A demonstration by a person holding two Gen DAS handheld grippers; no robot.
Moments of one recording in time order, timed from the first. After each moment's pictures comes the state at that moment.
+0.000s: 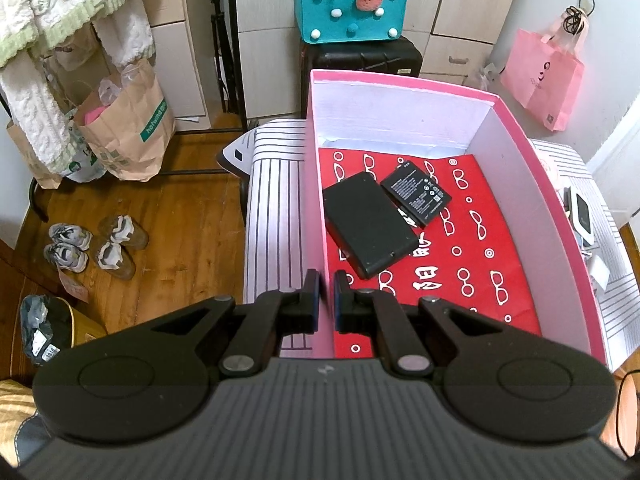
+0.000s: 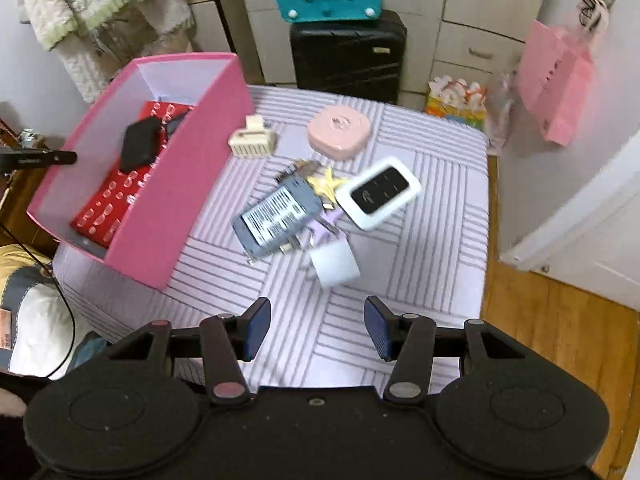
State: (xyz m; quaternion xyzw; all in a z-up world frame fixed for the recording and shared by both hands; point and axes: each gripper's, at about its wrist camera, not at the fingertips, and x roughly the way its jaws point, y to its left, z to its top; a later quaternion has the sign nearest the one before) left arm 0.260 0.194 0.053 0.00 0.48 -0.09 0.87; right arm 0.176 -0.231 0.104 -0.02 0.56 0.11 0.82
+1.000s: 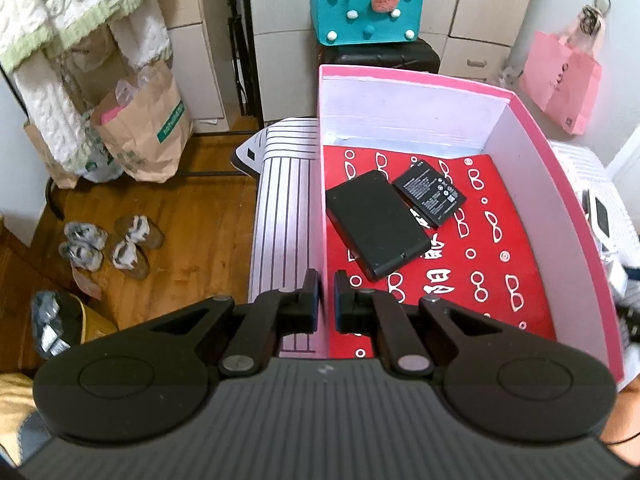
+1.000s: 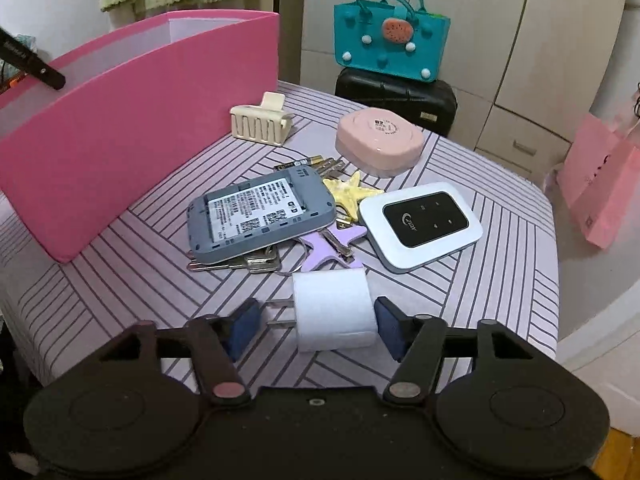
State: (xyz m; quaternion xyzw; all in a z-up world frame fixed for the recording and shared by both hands) left arm 0.259 0.183 0.043 0.01 0.47 -0.06 0.88; right arm 0.192 -0.219 -0.034 -0.12 0.43 0.19 0.88
